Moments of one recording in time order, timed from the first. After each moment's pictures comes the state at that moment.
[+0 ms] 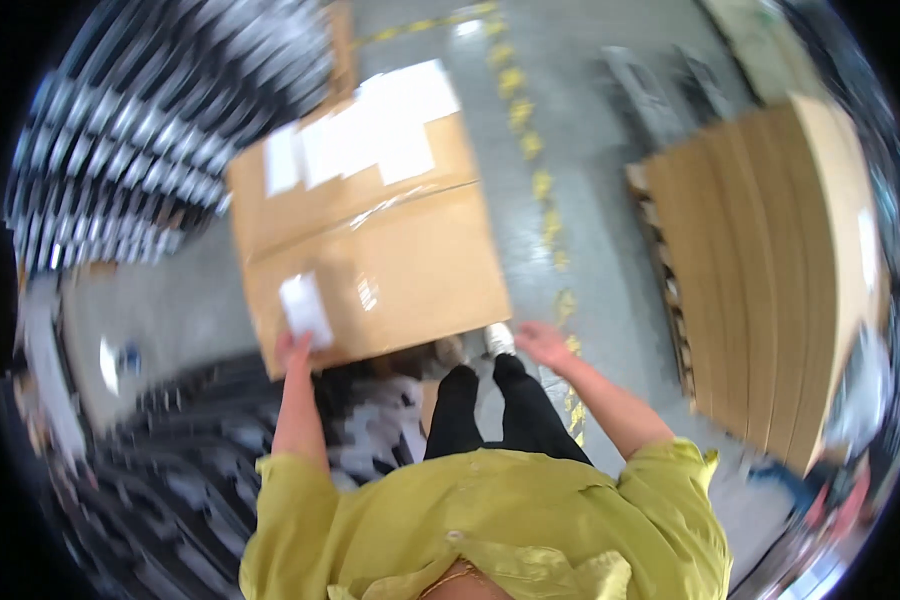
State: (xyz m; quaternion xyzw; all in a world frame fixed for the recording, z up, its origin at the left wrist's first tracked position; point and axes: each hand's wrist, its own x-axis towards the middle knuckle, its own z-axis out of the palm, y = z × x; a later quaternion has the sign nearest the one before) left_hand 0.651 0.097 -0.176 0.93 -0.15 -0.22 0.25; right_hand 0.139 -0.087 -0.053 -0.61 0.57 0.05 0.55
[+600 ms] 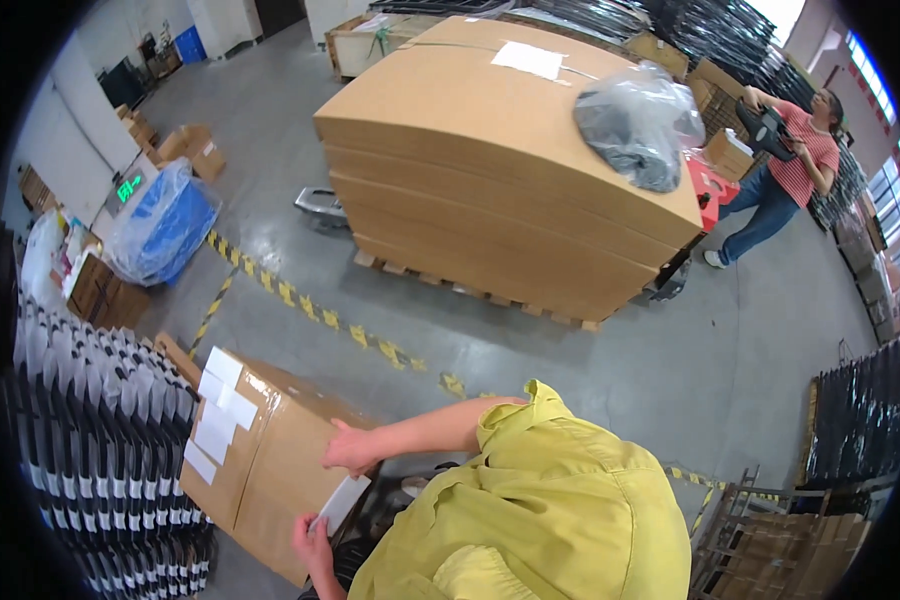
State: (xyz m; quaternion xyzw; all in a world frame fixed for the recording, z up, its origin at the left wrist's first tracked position) left_hand 0.352 0.025 0.156 0.63 -0.66 -0.32 0.25; right_hand 0.127 -0.079 0.149 -0.90 0.32 -0.09 0.30
